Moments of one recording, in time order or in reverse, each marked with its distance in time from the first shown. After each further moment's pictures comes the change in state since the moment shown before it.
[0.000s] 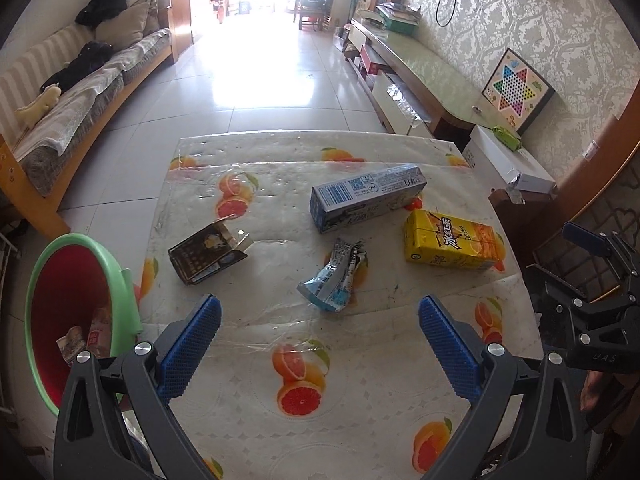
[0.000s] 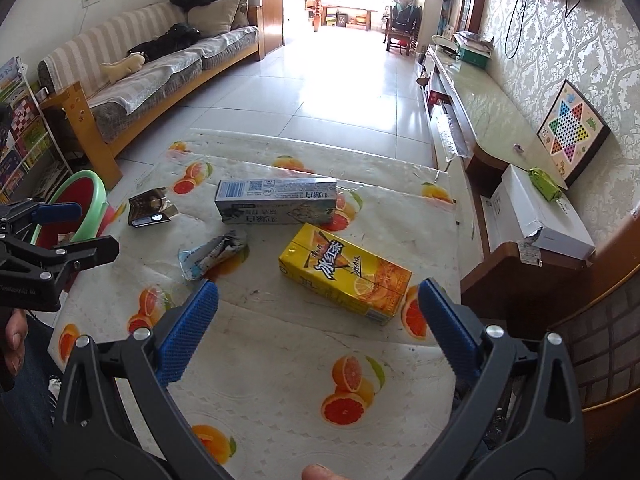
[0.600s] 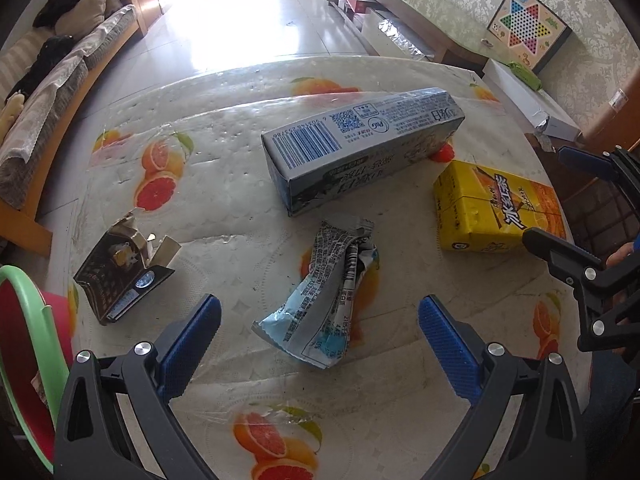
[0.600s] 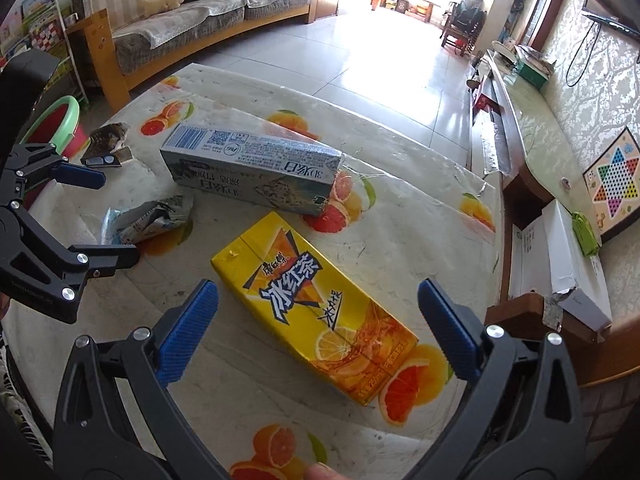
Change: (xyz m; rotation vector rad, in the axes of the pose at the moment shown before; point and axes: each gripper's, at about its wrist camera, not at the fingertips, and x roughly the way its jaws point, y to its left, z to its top) left arm 0.124 -0.019 0.014 0.082 0.191 0.019; right arm 0.110 -0.019 0.011 -0.248 0.102 0.061
